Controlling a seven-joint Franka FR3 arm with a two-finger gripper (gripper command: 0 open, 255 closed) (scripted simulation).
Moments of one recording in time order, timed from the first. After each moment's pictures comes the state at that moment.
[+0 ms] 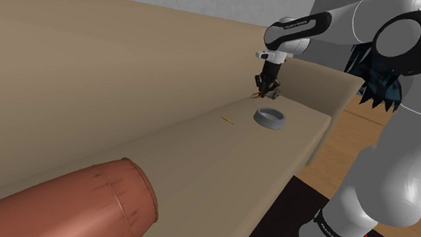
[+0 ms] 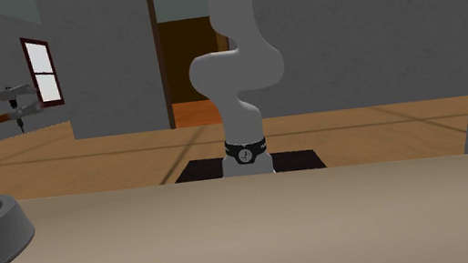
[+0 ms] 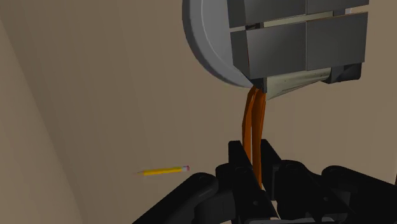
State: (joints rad) arm 0.16 0.07 -0.64 -1.88 0.08 1.89 -2.07
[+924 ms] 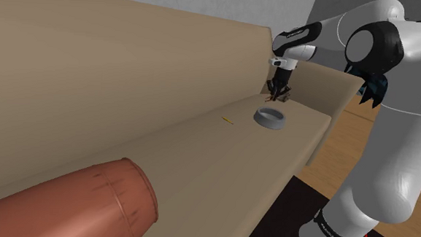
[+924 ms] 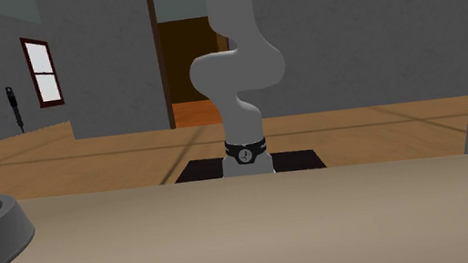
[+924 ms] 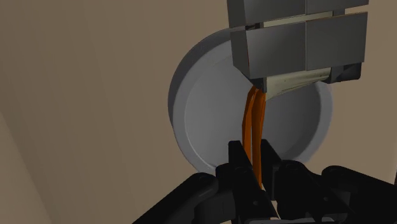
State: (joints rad) arm 0.02 0.22 -0.71 -1.80 0.18 1.91 -2.32
